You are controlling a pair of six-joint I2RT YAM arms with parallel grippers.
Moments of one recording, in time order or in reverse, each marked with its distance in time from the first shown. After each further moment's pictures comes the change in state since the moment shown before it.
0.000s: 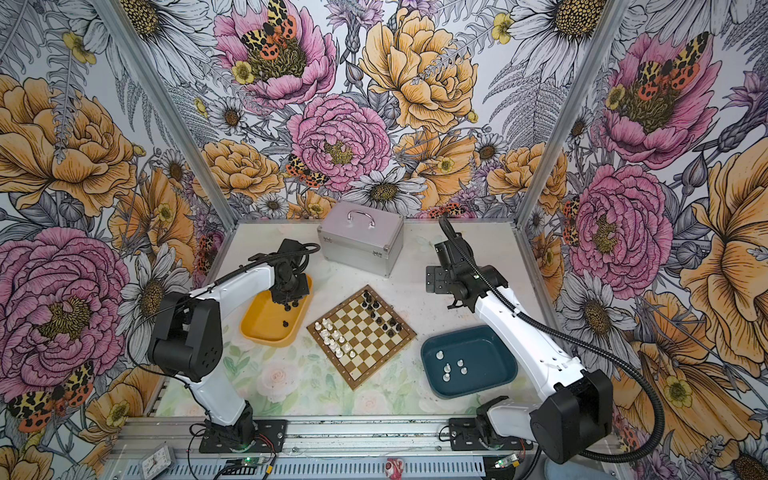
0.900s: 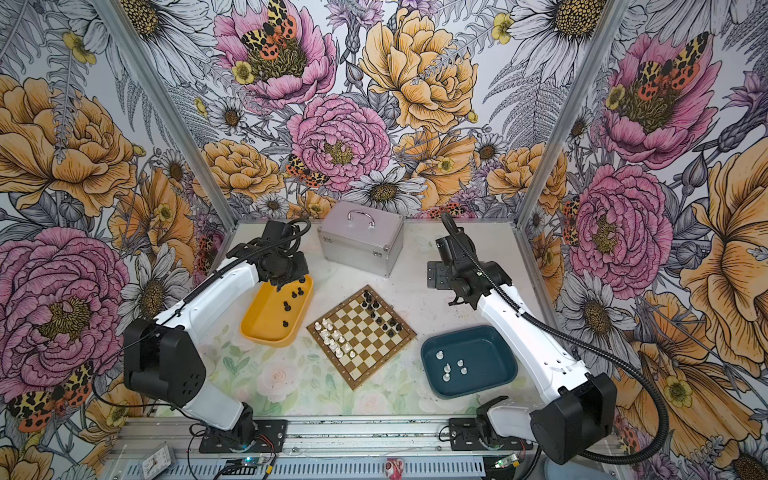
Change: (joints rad) left arm -0.037 -0.158 0.106 -0.014 0.116 -0.045; right arm 0.006 -0.008 0.064 -0.047 0.024 -0.004
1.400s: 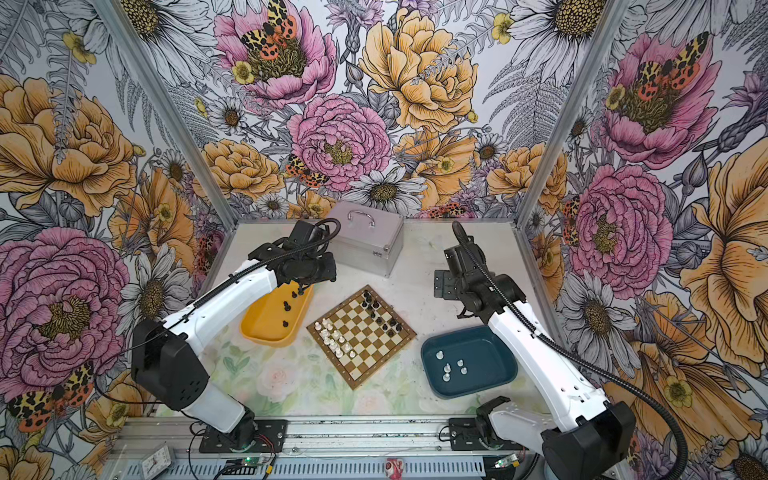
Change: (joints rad) left arm -0.222 0.021 0.084 0.002 0.018 -0.055; right arm 0.002 -0.138 -0.078 -0.060 0.008 0.032
